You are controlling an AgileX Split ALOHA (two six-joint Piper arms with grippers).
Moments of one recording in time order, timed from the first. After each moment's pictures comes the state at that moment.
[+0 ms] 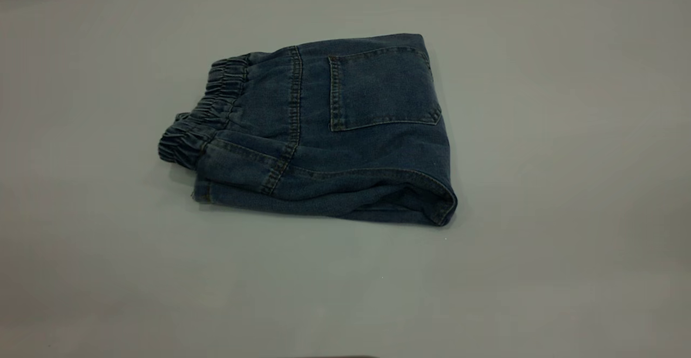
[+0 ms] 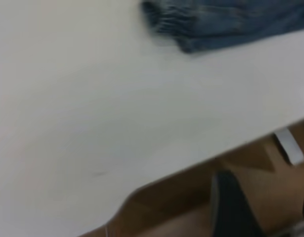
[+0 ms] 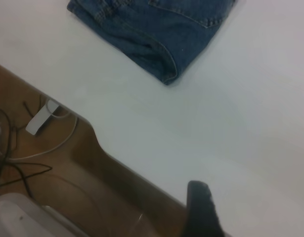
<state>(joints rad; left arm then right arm) -0.22 0.09 -0.50 -0.10 1.14 0.13 0.85 0.23 -0.48 -0.08 1.14 0.24</state>
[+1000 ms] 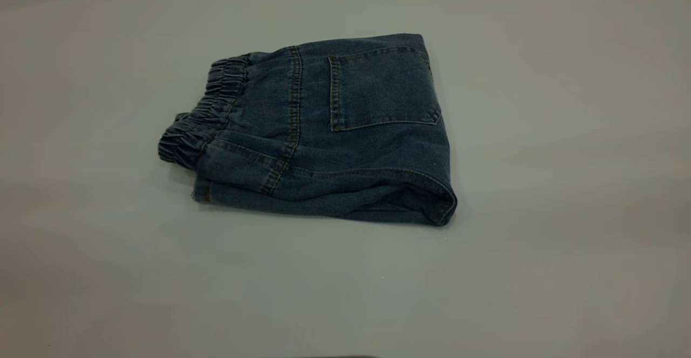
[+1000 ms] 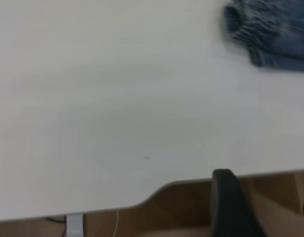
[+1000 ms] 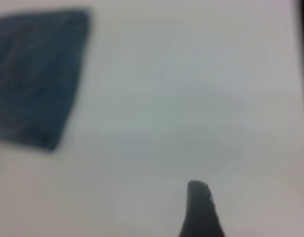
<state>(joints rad) -0.03 0.06 -0.49 -0.03 1.13 0.03 0.26 0.15 -0.48 -0.07 1.14 0.24</state>
